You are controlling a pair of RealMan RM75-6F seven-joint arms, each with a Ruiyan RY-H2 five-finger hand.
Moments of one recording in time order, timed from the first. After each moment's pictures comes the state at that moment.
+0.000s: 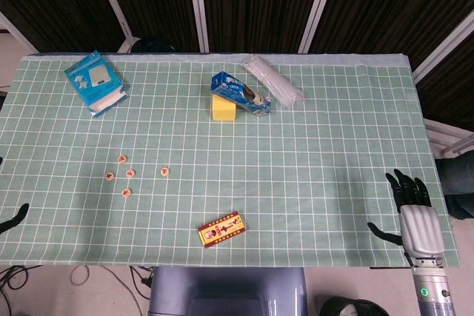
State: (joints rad) left arm -0.05 -1.08 -0.11 -1.71 1.36 1.52 0.05; right arm 0.08 -1.25 0.08 -1.68 -1.47 1.50 -0.16
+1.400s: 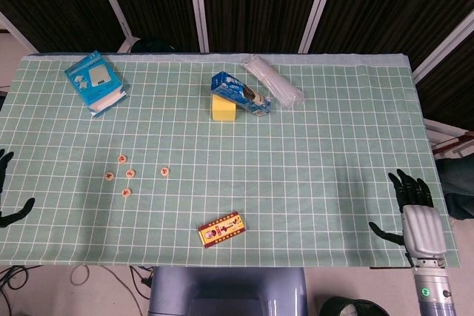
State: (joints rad) left arm -0.11 -1.08 -0.13 -1.67 1.35 1.44 0.06; right arm 0.07 -1.25 0.09 -1.69 -1.45 1.50 -0.14
